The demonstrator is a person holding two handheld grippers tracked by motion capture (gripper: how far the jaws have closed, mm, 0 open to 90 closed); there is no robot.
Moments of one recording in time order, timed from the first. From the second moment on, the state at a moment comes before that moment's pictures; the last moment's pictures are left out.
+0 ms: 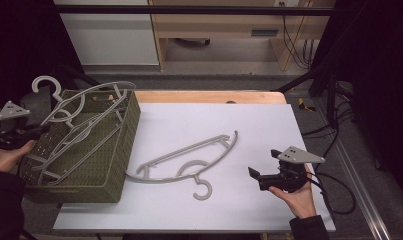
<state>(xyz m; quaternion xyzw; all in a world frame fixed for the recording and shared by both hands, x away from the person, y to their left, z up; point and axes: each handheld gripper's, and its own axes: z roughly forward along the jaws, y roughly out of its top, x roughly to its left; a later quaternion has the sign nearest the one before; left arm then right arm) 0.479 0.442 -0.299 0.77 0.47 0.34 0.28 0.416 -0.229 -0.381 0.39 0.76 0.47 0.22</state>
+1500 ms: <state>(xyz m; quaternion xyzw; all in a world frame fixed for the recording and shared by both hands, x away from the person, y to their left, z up) 0.484 0.441 -0.325 0.78 0.47 0.33 0.25 0.415 -0.230 -0.380 0.39 0.76 0.47 0.22</state>
